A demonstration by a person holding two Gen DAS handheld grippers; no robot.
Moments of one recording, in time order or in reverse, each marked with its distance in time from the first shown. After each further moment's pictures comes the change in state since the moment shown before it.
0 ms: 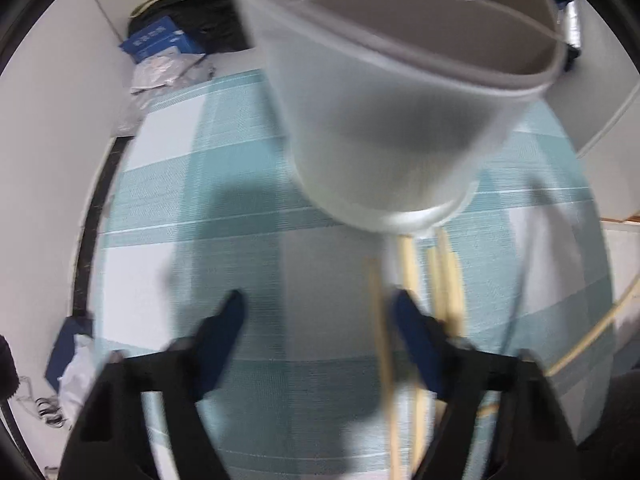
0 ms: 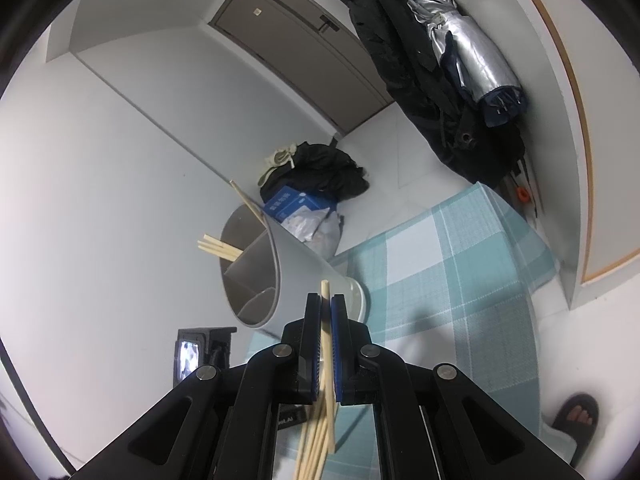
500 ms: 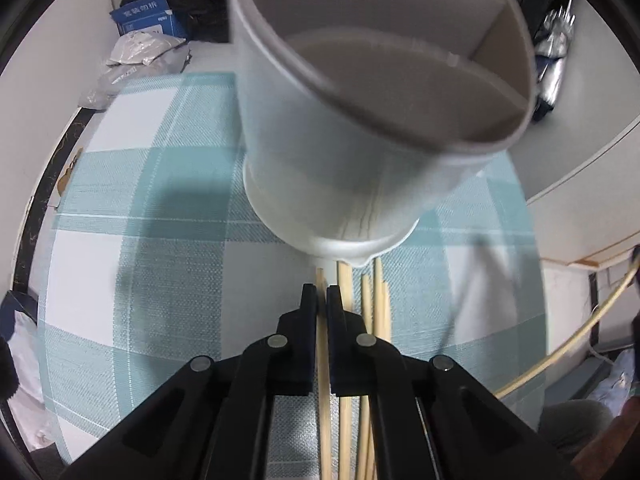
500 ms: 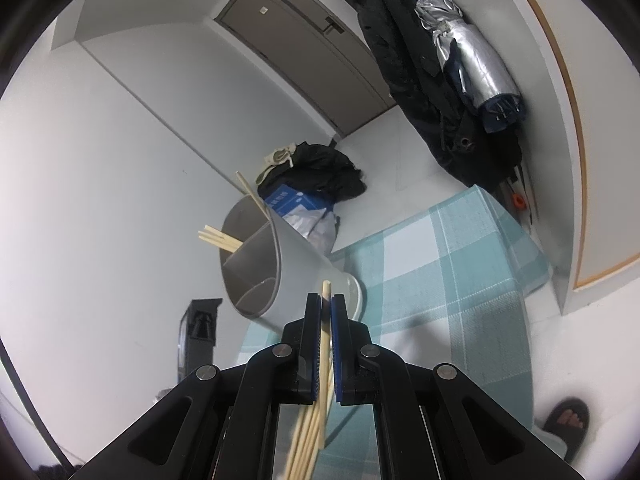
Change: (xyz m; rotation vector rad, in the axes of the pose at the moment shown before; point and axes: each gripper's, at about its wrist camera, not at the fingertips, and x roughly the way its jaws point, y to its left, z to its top) left arm -0.009 0.016 0.003 -0.144 -0.055 -0.223; right arm -0.006 0.008 -0.009 -0.046 -0.009 -0.028
